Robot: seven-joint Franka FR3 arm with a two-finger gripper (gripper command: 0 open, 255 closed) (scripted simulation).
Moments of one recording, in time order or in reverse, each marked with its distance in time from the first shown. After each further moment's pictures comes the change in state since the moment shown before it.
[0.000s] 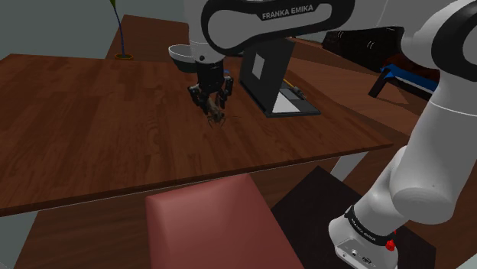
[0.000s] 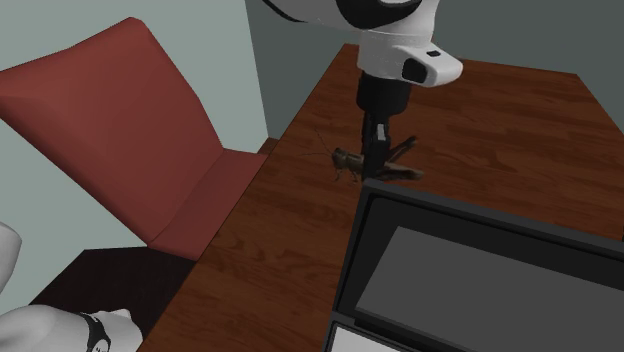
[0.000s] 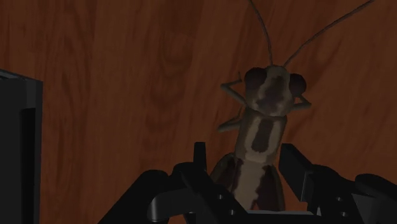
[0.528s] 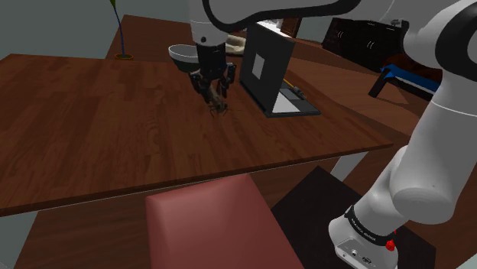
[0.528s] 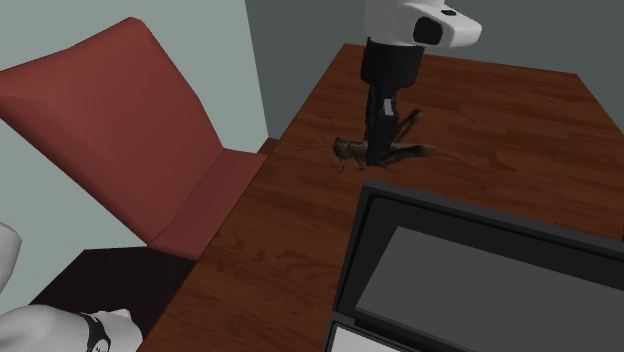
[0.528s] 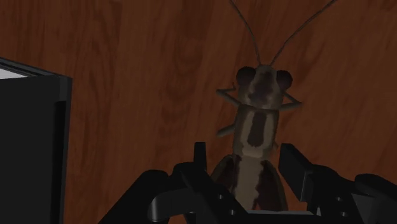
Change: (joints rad) arm 0.002 -0.013 0.002 0.089 0.008 -0.099 -0.019
